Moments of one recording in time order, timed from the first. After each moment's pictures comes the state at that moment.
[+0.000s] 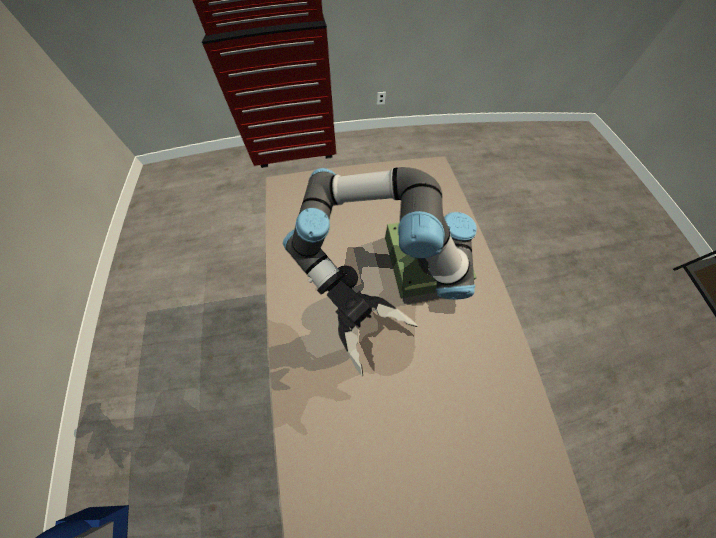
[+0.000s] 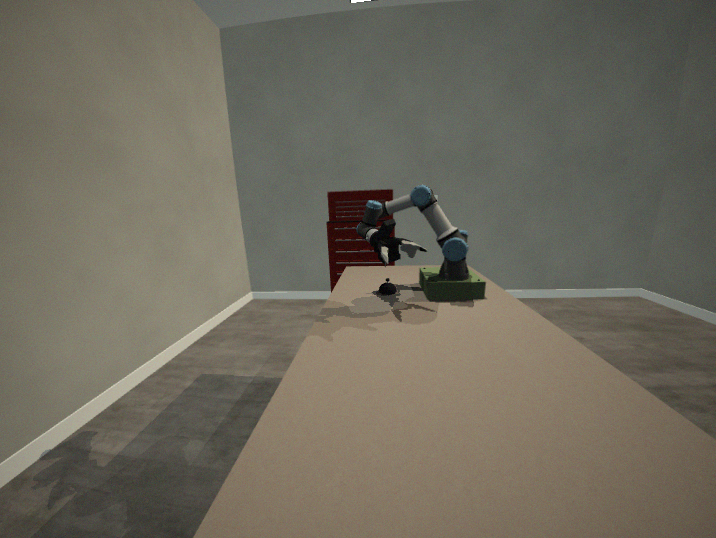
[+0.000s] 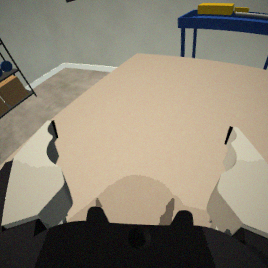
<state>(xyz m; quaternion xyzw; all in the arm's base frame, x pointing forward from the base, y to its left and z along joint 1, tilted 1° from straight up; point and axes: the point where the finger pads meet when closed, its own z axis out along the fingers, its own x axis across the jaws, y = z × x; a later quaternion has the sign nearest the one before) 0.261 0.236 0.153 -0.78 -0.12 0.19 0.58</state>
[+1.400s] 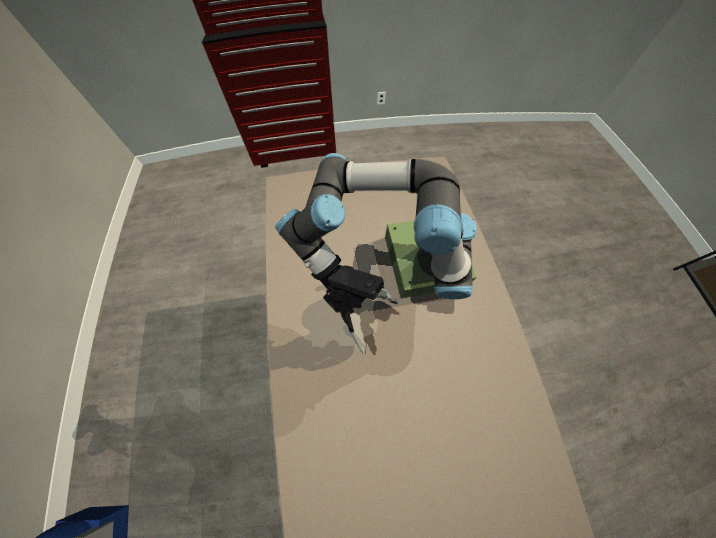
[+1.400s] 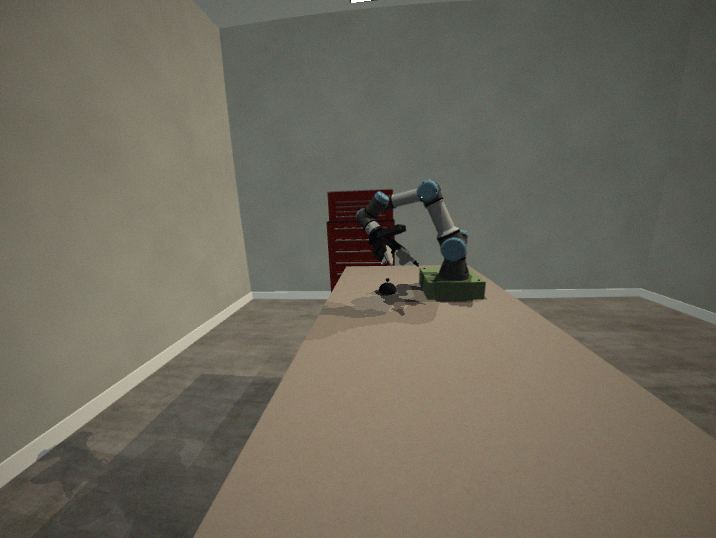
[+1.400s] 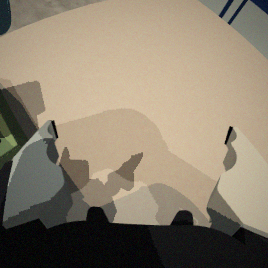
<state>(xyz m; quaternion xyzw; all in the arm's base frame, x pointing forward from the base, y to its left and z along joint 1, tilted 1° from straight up) 0.253 0.173 0.105 -0.81 -0.35 0.07 0.46</state>
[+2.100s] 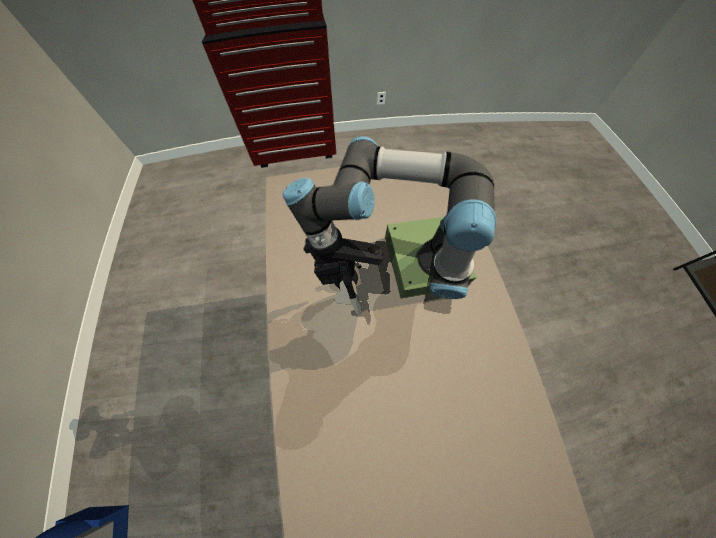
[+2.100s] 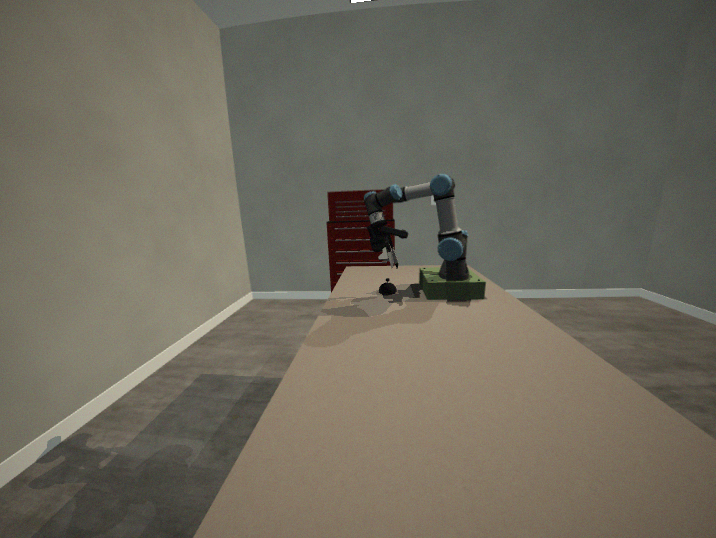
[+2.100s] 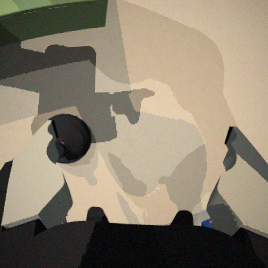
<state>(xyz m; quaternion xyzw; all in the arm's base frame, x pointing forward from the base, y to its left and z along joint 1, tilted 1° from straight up) 0.274 0.052 0.063 -0.77 -0.60 -0.02 0.21</state>
